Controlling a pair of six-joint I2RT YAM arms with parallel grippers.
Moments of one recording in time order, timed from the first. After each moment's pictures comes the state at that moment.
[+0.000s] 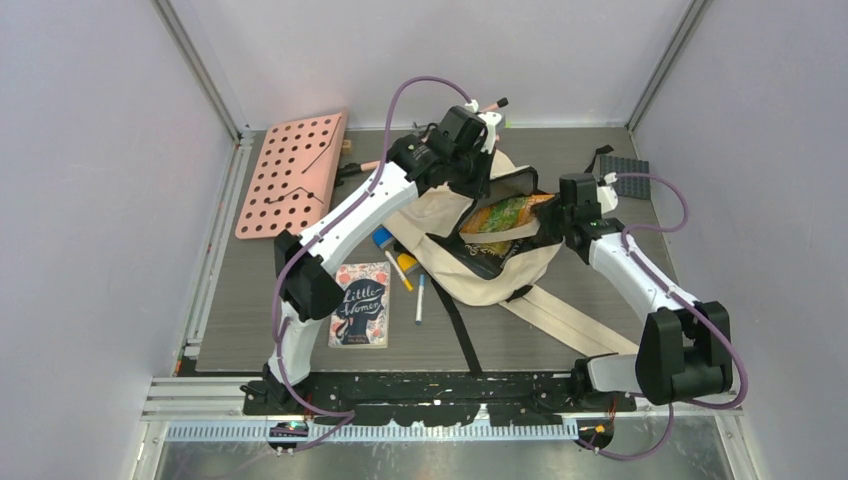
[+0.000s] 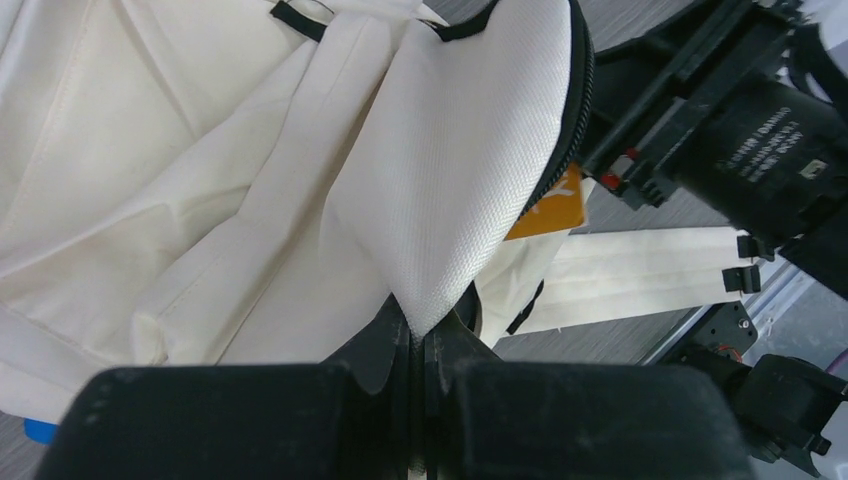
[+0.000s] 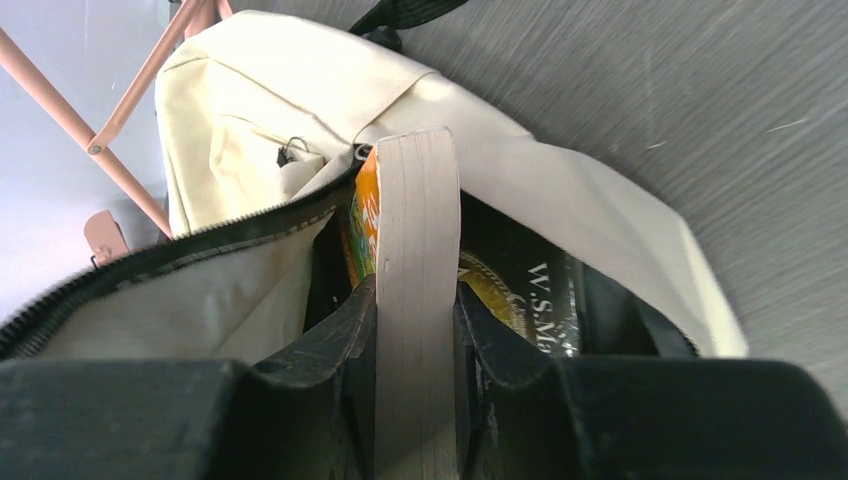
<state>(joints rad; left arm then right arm) -0.81 2.06 2.25 -0.89 0.09 -0.31 0.15 1.30 0.87 -0.28 0.15 1.13</state>
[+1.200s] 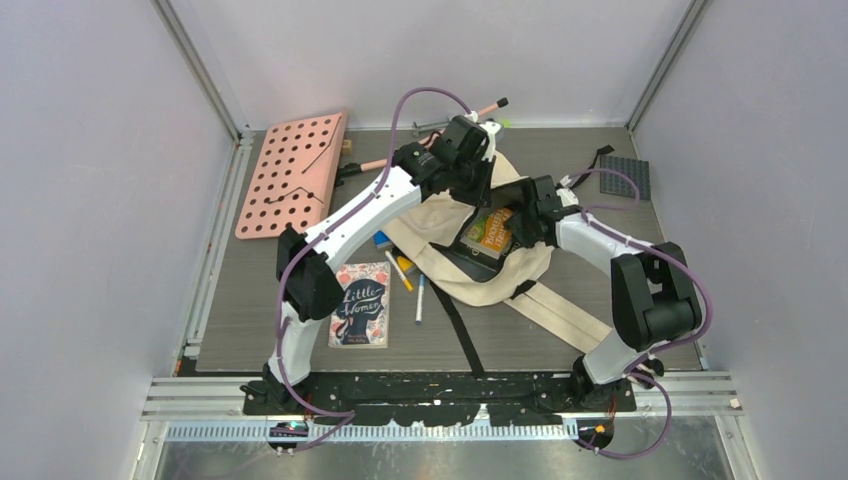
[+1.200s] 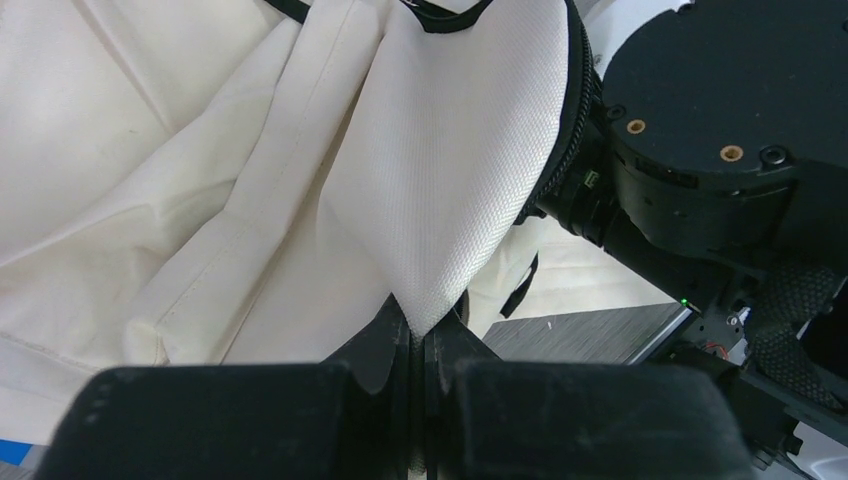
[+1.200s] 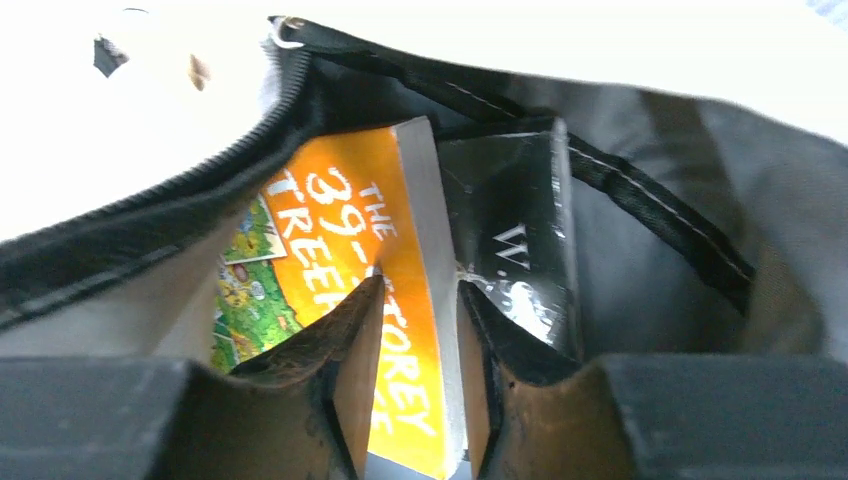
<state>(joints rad) -0.81 2.06 2.15 -0.83 0.12 -0.37 0.29 1.60 0.96 -0.31 0.17 1.07</state>
